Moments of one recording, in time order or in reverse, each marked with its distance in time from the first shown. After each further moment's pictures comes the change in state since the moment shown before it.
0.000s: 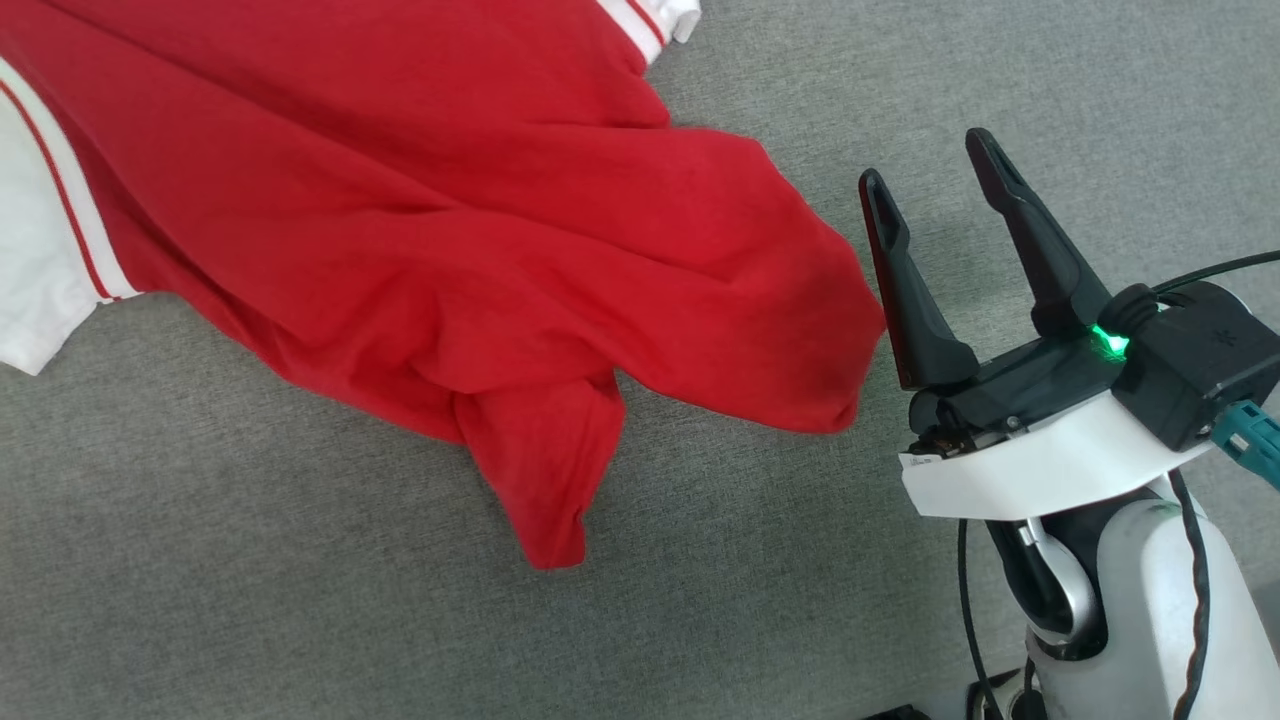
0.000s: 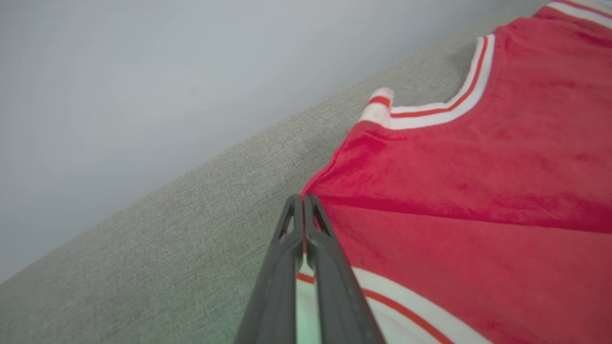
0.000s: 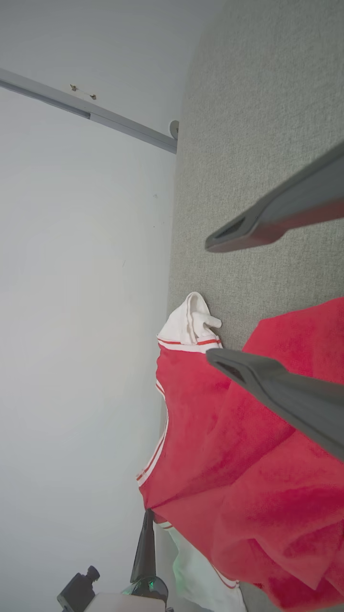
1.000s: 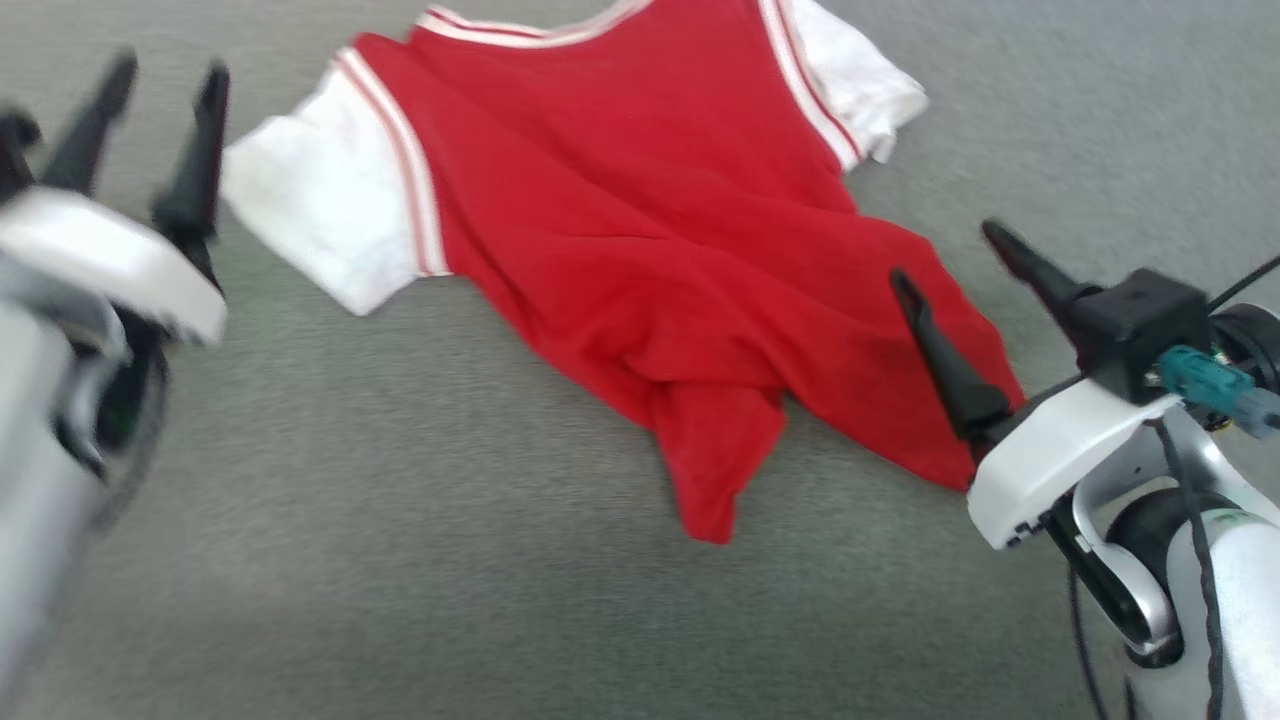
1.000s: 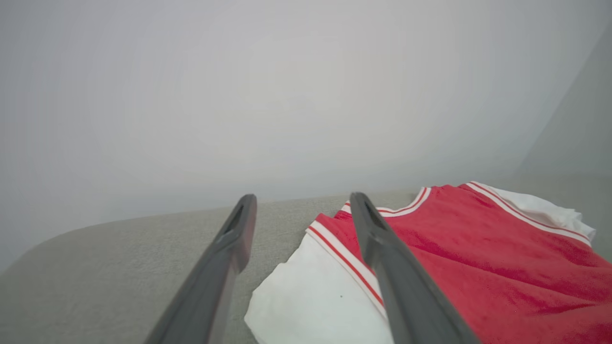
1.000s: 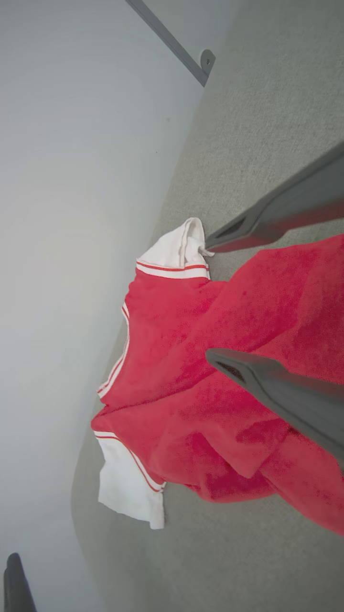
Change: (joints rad) left arm 0.553 -0.321 0.599 -0.108 0.217 0.096 -0.323; right arm 0.021 -0.180 0.000 0.004 -0.006 0.000 0.324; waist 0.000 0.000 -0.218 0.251
